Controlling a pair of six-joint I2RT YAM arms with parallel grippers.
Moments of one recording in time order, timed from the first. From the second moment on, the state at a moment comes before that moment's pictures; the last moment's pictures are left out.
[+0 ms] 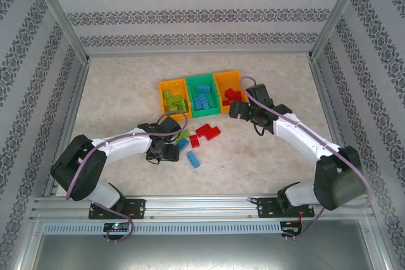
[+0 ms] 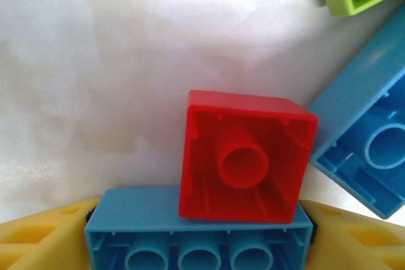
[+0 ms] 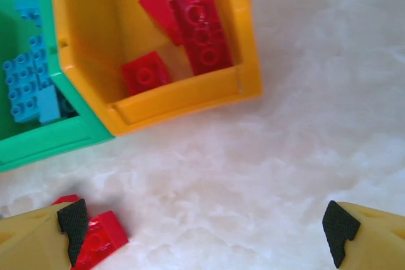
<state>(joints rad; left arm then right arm) -0.64 1.51 0.78 -0.68 -0.04 -0.63 0.39 1.36 0.92 -0.47 0.09 0.52</state>
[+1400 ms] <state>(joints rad) -0.48 2.27 2.17 -0.90 0.12 -0.40 0.85 1.16 0.59 -0.37 0.14 0.38</state>
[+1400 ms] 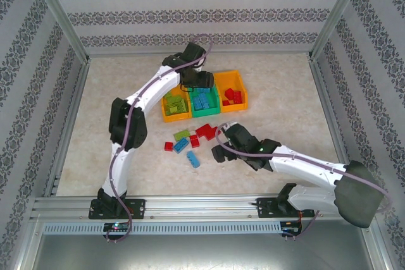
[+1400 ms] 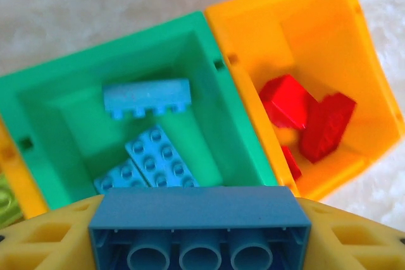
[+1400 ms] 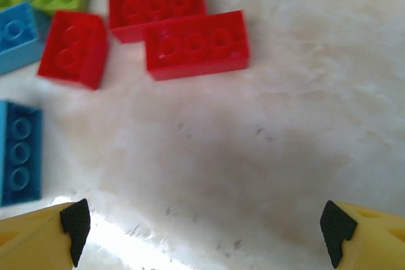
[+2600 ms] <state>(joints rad) -0.44 1.84 1.63 -0.68 0.10 -0.47 1.12 1.59 0.85 -0.32 0.09 0.31</state>
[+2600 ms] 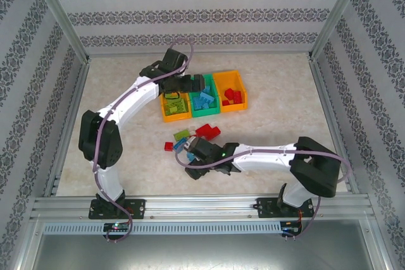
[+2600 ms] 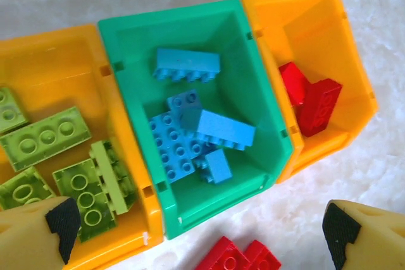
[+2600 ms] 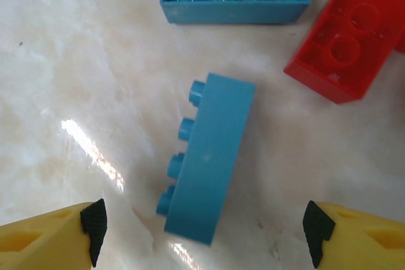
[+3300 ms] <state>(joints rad) -0.30 1.56 1.20 -0.48 0.03 -0.62 1.13 1.69 0.98 -0.44 0.14 0.30</state>
